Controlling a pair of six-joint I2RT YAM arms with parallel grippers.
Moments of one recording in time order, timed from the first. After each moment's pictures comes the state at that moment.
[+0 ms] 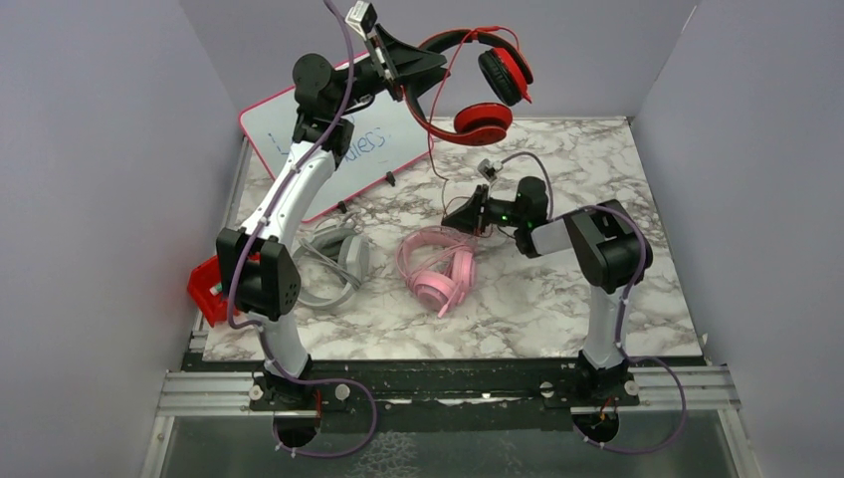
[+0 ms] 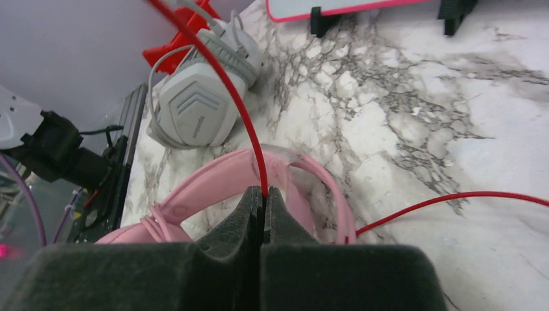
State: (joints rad) left arm -0.30 1.82 1.81 0.58 0.86 -1.71; right arm 0.35 2.04 0.89 1.08 -1.03 0.45
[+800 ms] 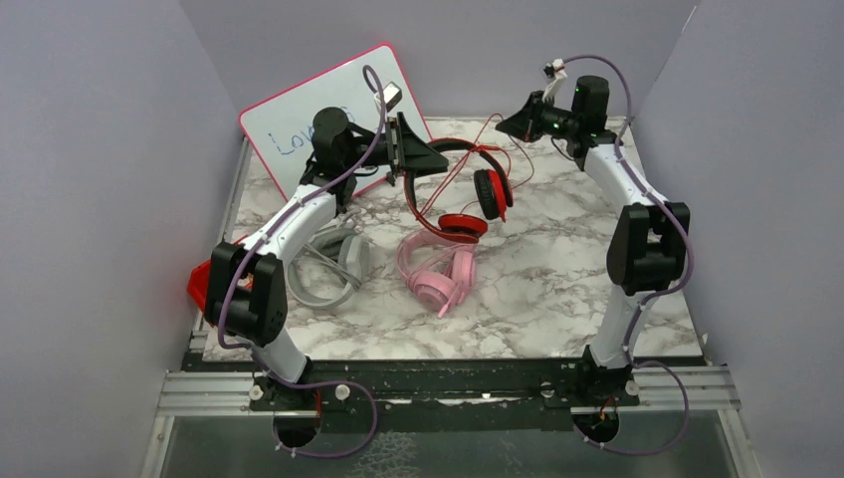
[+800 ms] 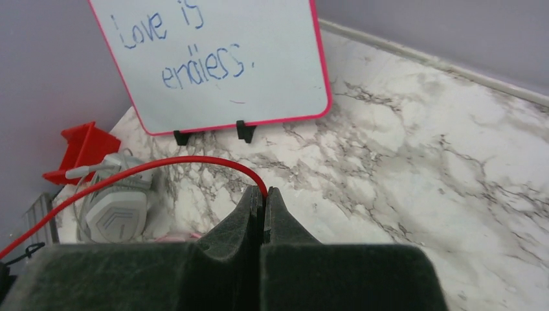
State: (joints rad) left arm -0.34 1.64 1.29 0.57 1.12 -1.36; right arm 0.08 1.97 1.63 0.05 -0.87 0.22
